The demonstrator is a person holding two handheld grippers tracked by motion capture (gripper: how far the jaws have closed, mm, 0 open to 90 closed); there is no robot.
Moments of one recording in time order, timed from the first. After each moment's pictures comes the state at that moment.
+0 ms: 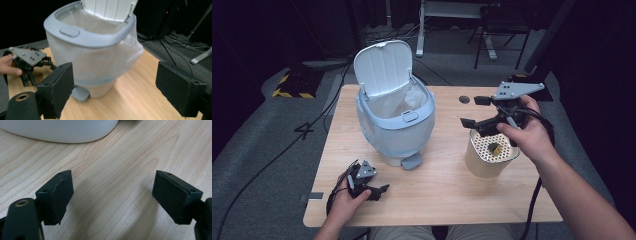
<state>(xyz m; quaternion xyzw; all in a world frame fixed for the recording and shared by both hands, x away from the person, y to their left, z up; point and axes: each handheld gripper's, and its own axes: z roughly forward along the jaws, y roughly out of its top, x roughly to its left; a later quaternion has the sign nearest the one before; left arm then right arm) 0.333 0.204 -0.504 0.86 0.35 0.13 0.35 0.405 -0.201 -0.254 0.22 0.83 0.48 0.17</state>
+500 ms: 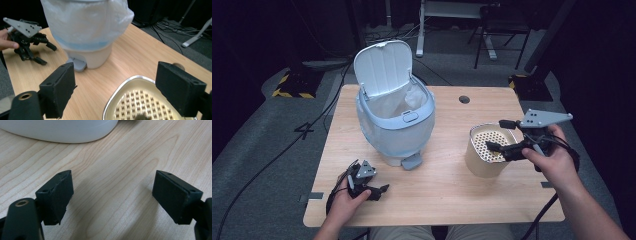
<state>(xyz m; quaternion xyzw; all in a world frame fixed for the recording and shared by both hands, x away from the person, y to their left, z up) 0.333 0.204 -0.504 0.86 0.35 0.13 0.35 0.363 -0.262 -0.291 0.25 0.83 0.46 0.18</state>
